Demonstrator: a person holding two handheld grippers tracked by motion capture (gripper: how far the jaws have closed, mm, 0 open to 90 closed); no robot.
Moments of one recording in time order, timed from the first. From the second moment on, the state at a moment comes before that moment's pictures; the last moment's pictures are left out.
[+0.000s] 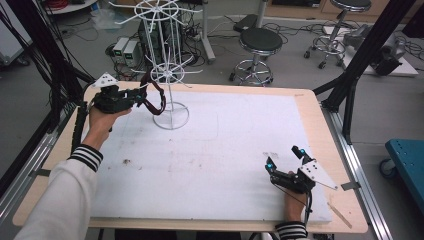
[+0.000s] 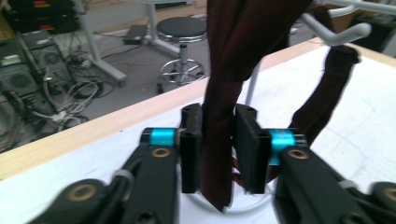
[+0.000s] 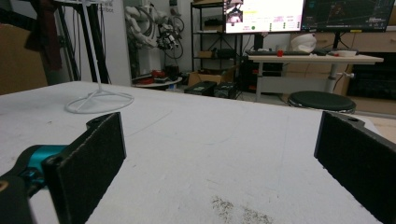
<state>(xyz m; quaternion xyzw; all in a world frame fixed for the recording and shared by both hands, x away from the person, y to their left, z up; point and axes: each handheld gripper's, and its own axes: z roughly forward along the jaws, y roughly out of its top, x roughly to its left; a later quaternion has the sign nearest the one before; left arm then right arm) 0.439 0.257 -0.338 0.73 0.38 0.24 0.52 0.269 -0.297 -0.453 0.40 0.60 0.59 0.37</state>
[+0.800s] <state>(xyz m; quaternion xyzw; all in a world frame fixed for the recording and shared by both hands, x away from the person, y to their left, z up) 0.364 0.280 -0.367 0.70 0.29 0.27 0.60 0.269 -0.296 -0.453 0.39 0.60 0.59 0.37</state>
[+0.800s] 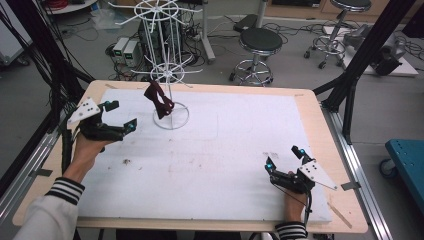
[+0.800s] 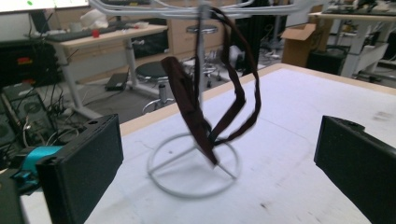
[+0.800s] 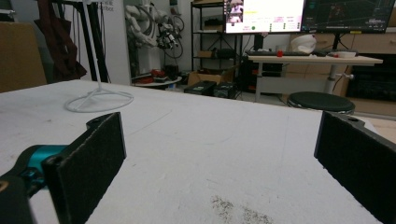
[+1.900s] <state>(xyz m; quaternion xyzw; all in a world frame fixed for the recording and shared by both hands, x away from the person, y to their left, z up) 0.287 0.304 -0.453 0.65 0.28 0.31 0.64 0.269 -0.296 -0.454 0.39 0.60 0.59 0.37</state>
